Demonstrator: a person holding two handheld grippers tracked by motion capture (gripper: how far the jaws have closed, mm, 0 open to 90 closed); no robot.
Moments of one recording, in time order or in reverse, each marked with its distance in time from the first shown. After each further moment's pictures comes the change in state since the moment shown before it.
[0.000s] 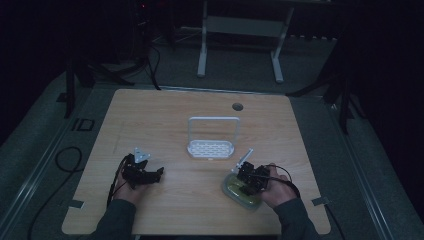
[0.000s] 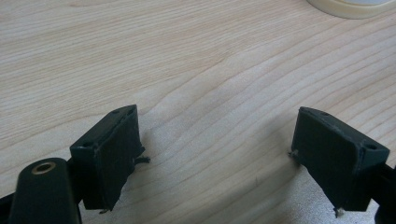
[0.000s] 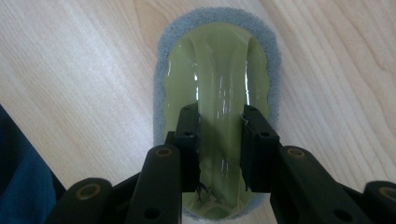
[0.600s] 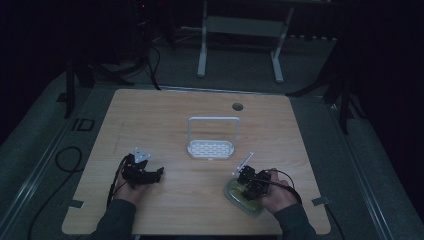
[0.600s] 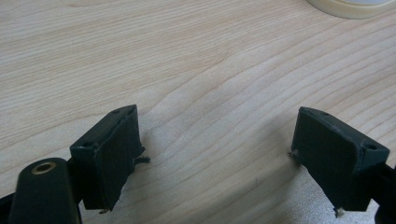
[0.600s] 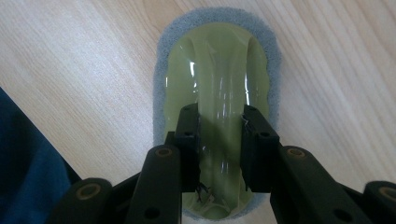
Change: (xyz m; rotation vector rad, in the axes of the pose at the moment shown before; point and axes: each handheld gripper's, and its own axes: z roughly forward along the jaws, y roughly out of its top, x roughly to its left) left arm 0.000 0.000 0.000 0.000 0.000 -0.002; right arm 0.010 -0.007 0.001 0.045 -0.002 0.044
